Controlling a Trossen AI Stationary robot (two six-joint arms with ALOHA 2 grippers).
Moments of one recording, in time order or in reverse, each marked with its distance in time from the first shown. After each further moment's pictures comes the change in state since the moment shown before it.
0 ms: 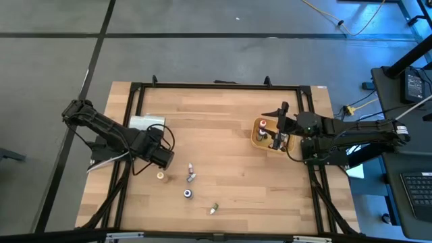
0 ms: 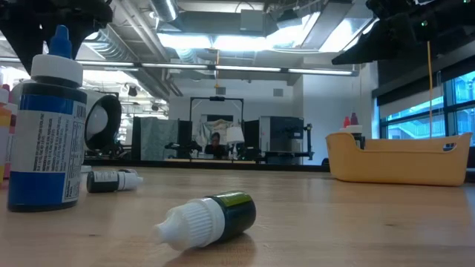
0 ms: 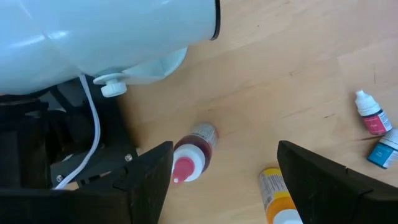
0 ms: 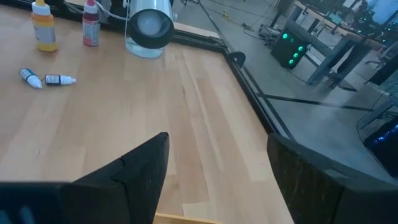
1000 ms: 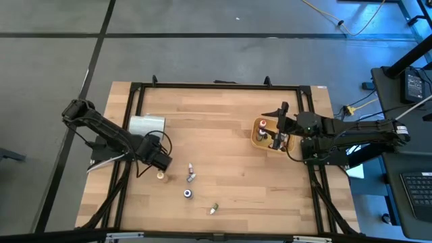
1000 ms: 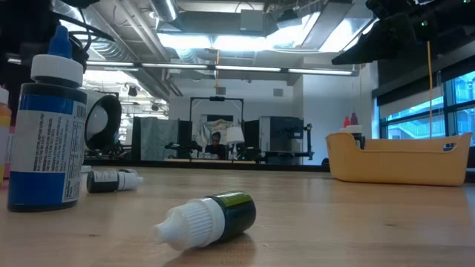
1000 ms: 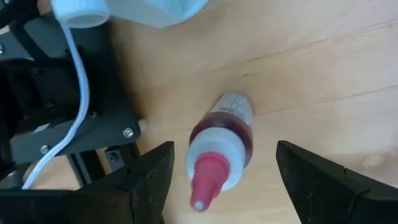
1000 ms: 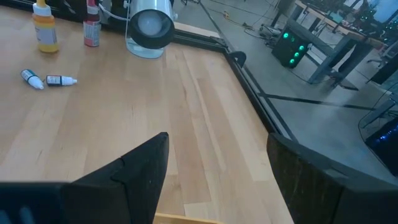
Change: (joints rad) left arm -0.012 -0.003 -0.250 0.172 0.159 -0.076; right arm 0.000 0.001 0.000 0.000 -0.004 0.008
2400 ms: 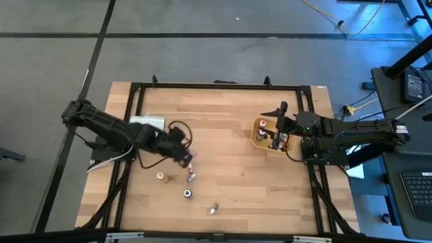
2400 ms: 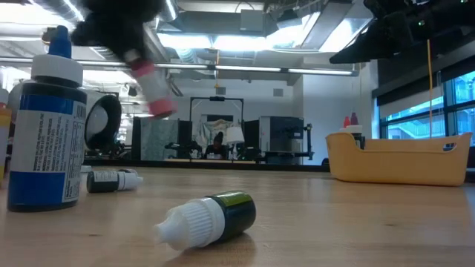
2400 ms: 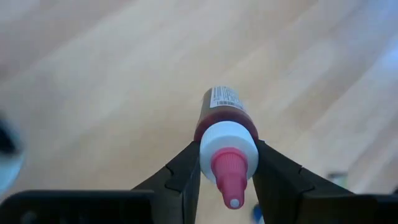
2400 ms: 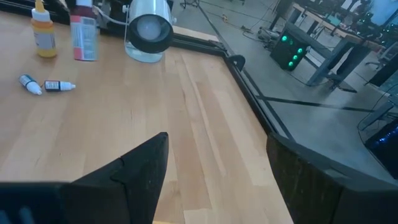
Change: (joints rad) left arm 0.135 0.001 0.248 0.366 -0.230 0.546; right arm 0.000 0.022 0.001 0.037 0.000 -0.001
